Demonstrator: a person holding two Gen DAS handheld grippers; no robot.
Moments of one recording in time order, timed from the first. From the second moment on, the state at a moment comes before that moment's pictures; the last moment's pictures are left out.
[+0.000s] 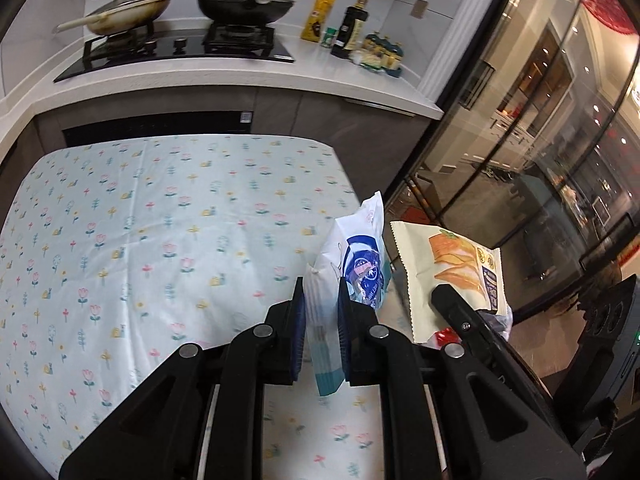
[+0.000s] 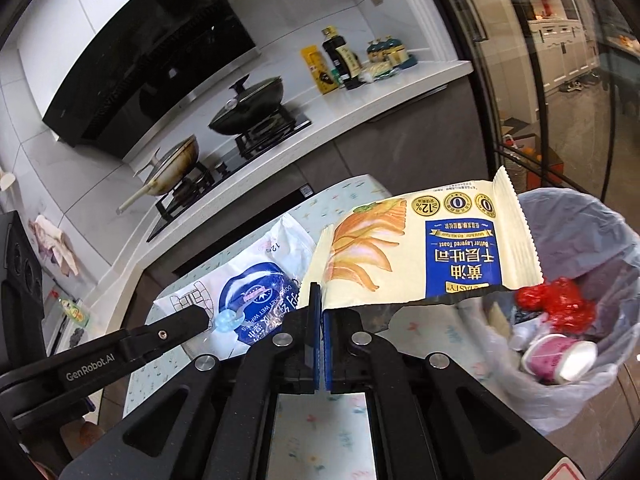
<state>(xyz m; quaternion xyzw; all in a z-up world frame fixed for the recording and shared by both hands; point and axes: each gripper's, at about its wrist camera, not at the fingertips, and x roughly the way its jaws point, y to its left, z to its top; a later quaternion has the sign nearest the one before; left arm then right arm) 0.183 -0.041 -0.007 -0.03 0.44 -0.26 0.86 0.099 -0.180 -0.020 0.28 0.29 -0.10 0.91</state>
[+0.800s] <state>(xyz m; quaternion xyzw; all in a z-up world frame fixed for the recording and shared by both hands) 0.120 -0.177 -0.005 0.03 0.44 -0.33 0.83 -0.008 -0.303 -0.038 0.33 0.26 -0.19 0.89</state>
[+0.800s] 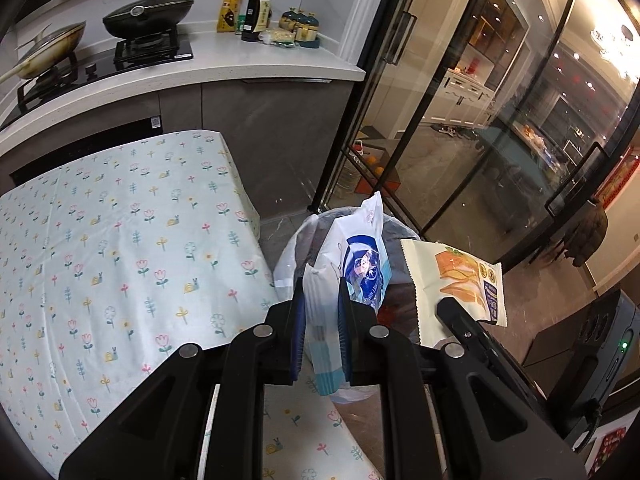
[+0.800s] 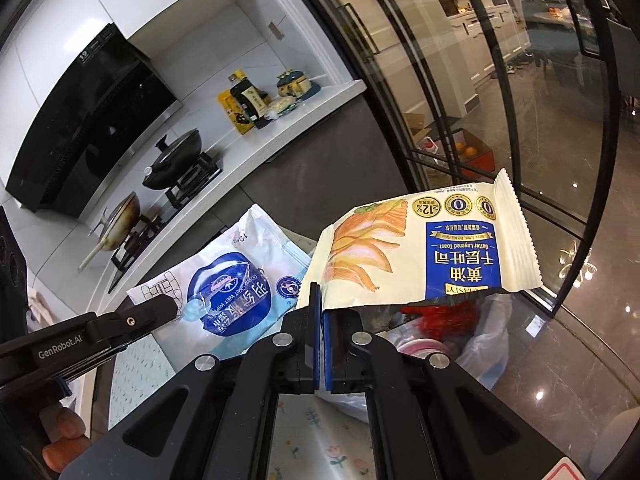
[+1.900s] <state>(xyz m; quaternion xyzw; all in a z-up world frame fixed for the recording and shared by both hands) 0.142 -0.204 -0.025 0.03 0.45 -0.31 0.83 0.015 -0.315 -0.061 0.34 0.30 -0.19 0.87</state>
